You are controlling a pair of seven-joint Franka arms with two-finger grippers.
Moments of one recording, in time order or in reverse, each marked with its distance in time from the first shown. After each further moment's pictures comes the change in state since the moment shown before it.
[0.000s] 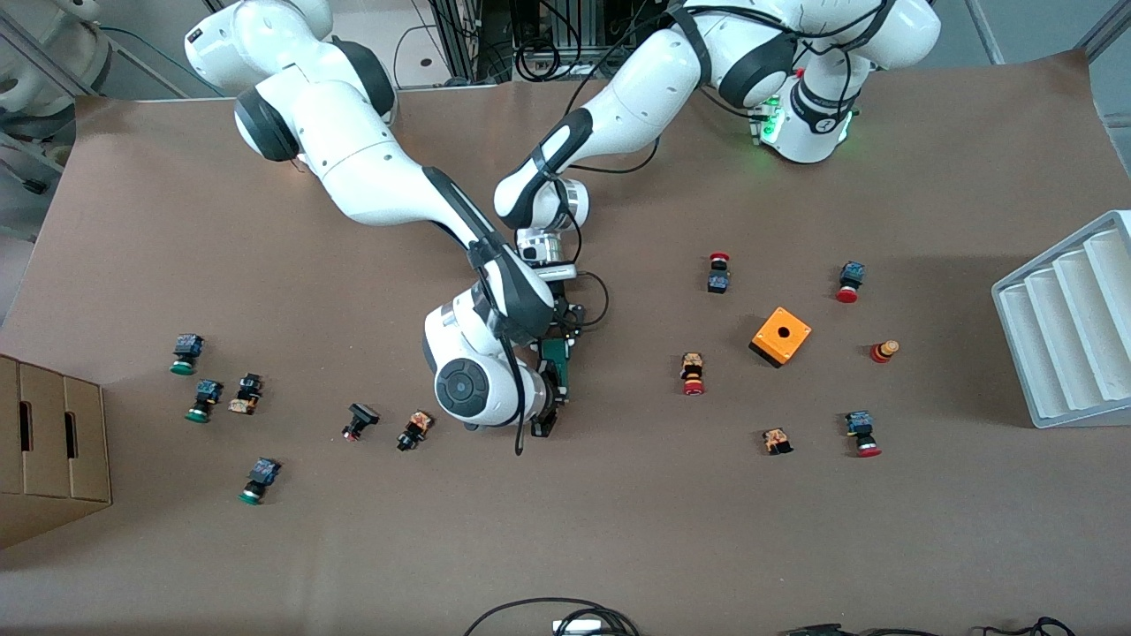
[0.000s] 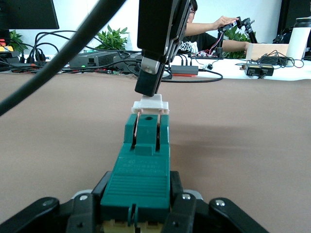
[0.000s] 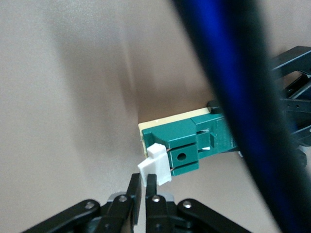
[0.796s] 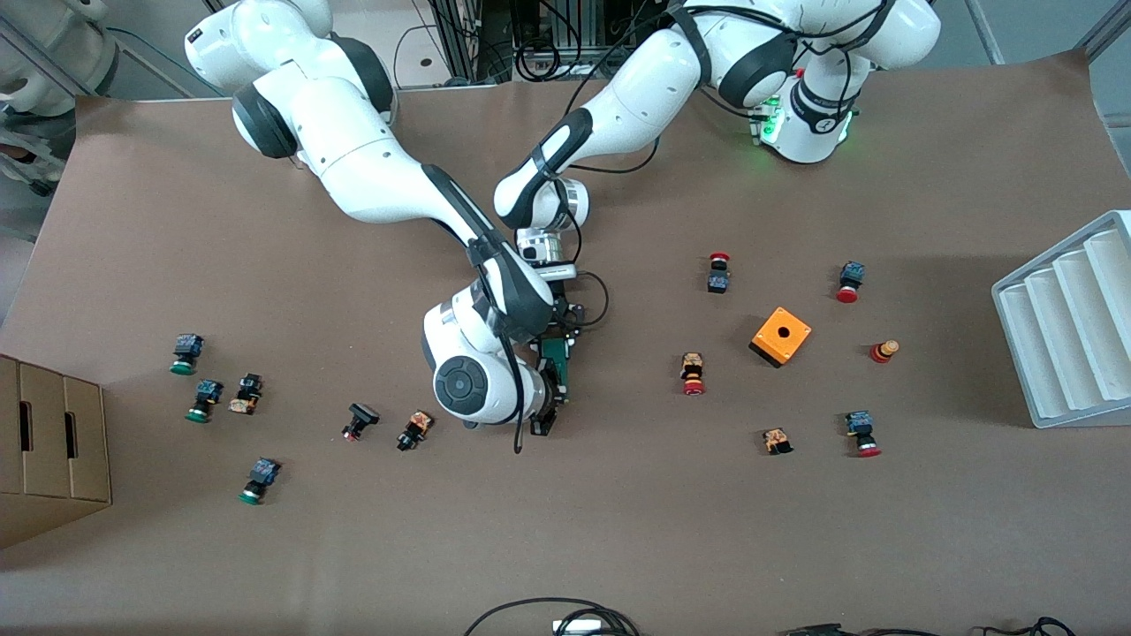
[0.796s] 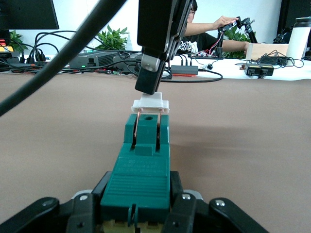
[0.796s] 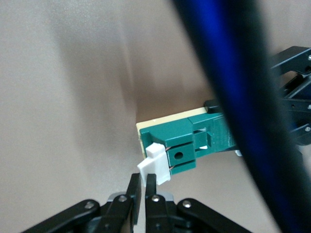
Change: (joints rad) left arm 0.000 0.000 -0.001 0.000 0.000 -0.001 0.001; right arm 0.003 -0.024 0.002 -0.031 0.000 0.008 0.000
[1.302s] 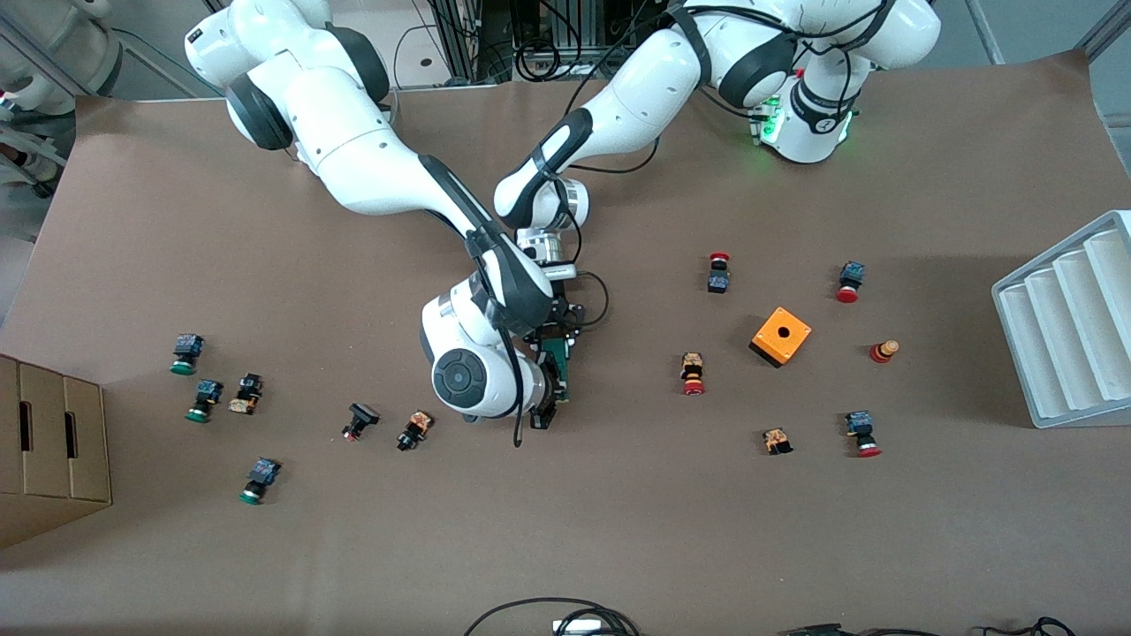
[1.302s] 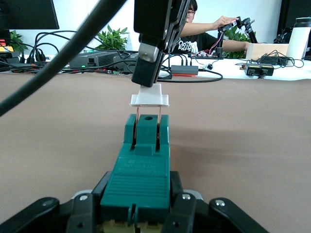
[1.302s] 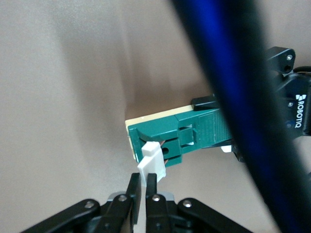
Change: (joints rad) left arm 0.000 0.000 0.000 0.000 0.000 0.000 0.000; right arm 0.003 -0.042 0.008 -0.051 0.000 -0.002 0.000
